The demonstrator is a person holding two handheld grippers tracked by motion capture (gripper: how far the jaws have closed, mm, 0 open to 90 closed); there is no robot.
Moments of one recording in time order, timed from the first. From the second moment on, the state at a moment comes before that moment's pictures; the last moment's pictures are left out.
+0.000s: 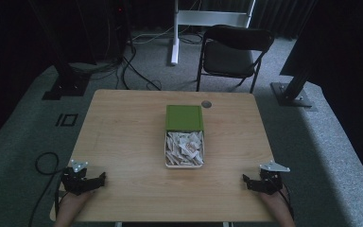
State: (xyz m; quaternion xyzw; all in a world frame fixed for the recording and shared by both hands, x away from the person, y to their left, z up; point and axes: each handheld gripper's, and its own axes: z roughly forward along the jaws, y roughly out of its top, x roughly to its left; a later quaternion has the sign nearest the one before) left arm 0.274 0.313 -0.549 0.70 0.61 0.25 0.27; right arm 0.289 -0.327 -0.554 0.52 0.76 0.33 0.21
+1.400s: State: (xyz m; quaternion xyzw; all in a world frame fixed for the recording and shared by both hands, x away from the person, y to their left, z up) left arm 0.274 0.312 -0.549 0.70 0.61 0.25 0.27; right arm 0.317 -0.272 -0.469 0.44 0.79 0.38 0.21
